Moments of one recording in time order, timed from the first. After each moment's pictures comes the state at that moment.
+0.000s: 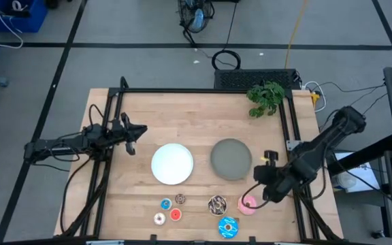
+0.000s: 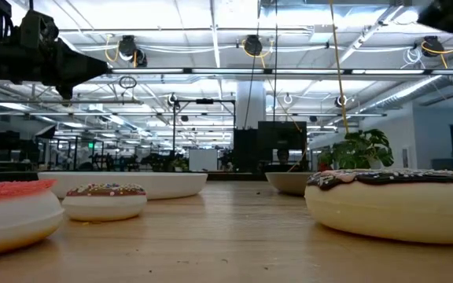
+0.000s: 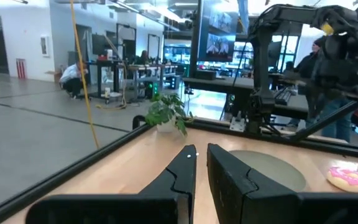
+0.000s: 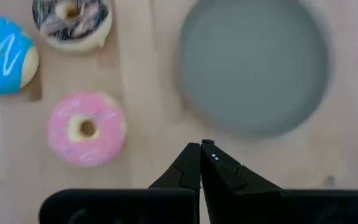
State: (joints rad) left arm 0.12 0.10 0.01 0.21 -0.17 -0.06; right arm 0.72 1.31 1.07 -1.13 0.32 0.81
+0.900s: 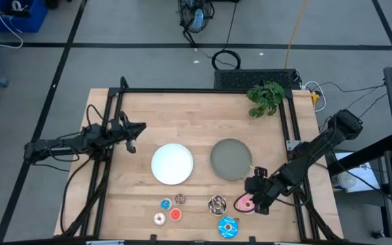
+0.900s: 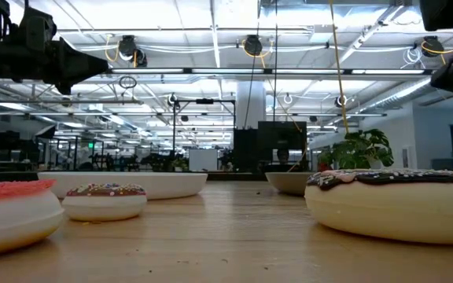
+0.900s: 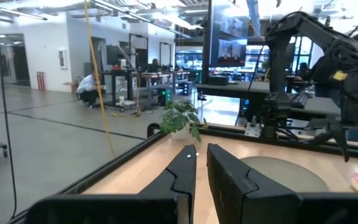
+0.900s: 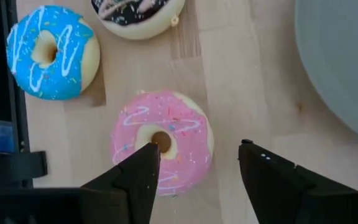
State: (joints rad) left arm 0.12 0.10 0.01 0.24 -0.22 -0.01; right arm 0.72 1.39 0.82 -0.59 0.12 0.86
